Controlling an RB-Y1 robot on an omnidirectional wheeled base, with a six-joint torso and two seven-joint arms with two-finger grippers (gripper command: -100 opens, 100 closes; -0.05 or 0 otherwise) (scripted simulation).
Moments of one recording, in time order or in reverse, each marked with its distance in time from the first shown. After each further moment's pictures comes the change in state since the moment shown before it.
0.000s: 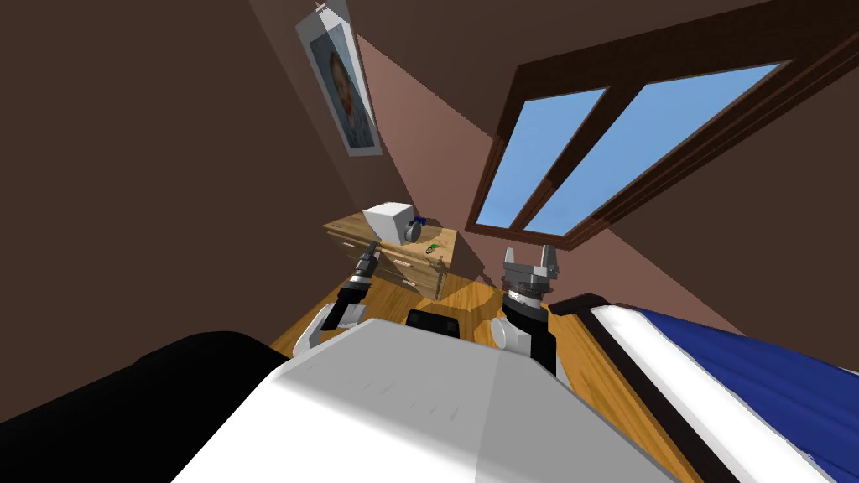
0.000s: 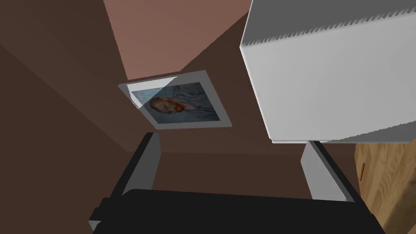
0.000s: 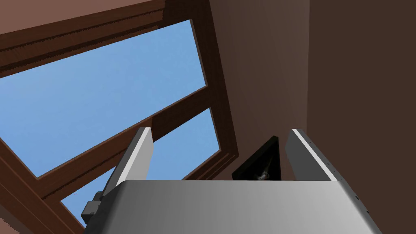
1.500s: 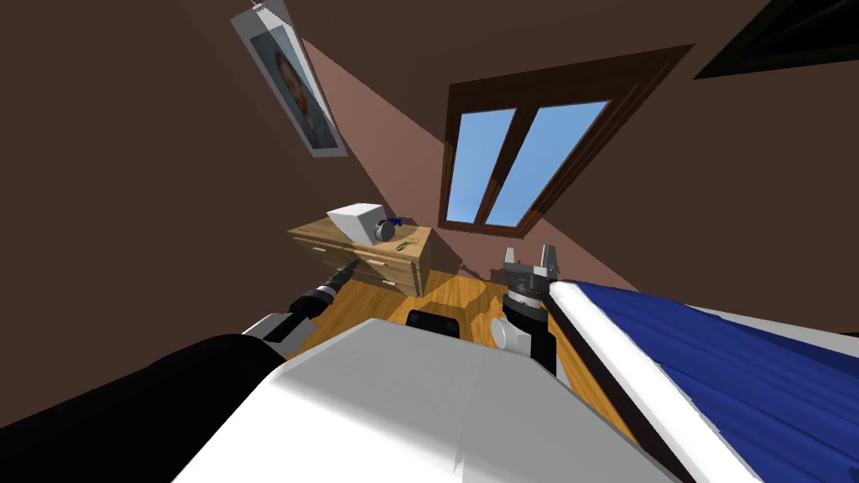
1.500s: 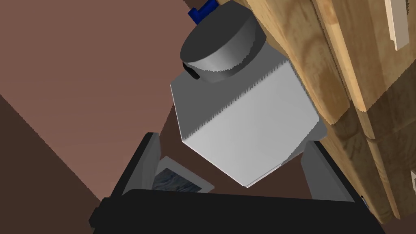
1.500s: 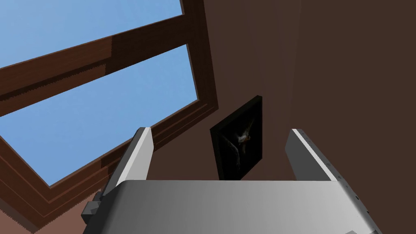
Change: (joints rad) left arm 0.256 0.421 0.193 0.103 -0.019 0.209 0.103; right arm 0.000 0.000 0.000 0.000 0.000 0.000 0.000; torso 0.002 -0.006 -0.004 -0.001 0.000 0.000
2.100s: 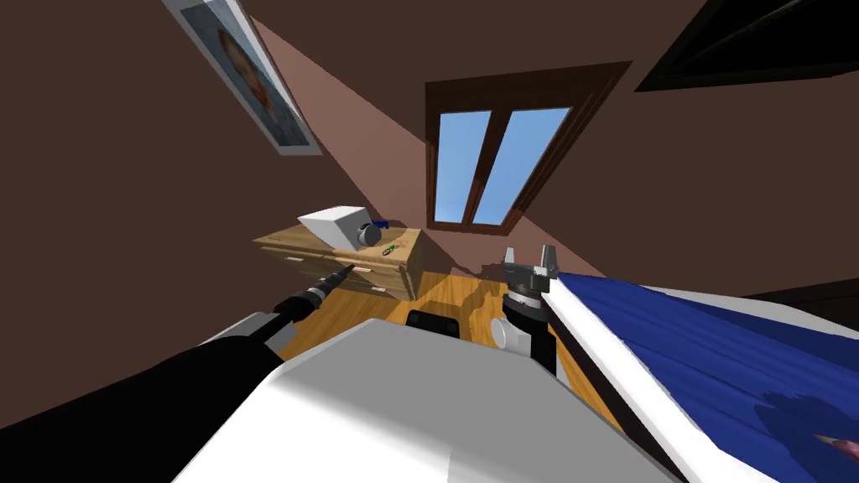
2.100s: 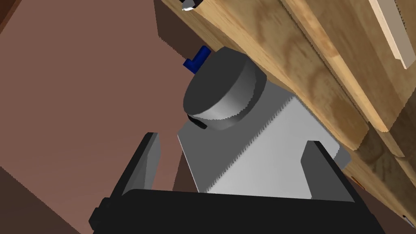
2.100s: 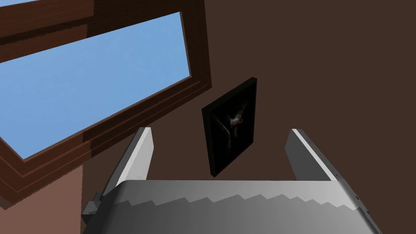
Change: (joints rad) left arm 0.091 0.163 0.029 0.045 -0.001 0.057 0.005; right arm 0.000 0.000 0.000 0.000 0.000 0.000 0.000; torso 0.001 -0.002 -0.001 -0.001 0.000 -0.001
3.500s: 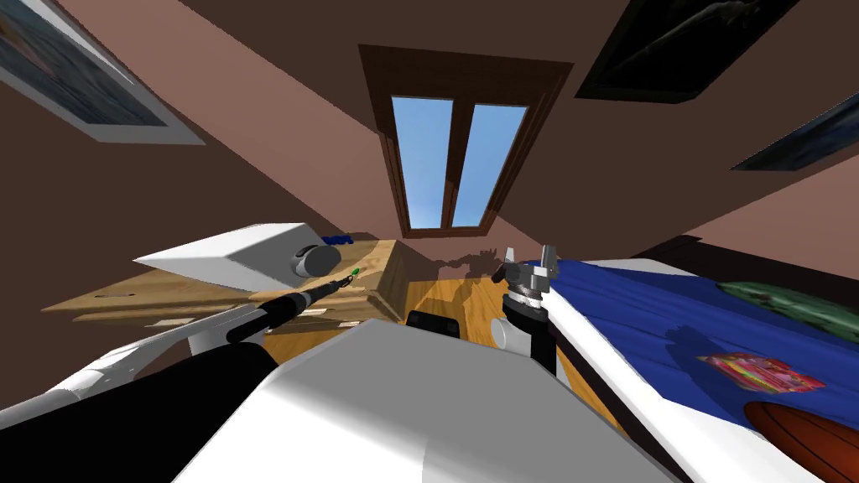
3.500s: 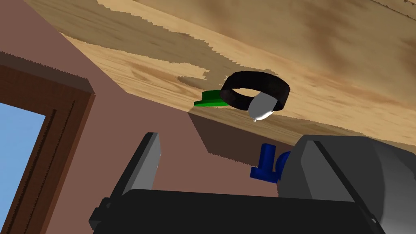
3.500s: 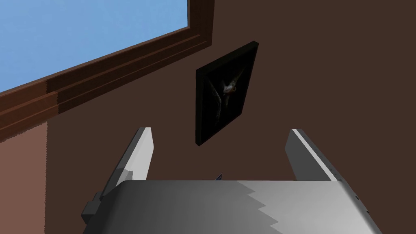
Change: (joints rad) left arm 0.208 0.390 -0.021 0.085 0.028 0.069 -0.064; right arm 0.000 0.000 0.000 0.000 0.000 0.000 0.000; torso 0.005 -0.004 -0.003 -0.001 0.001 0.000
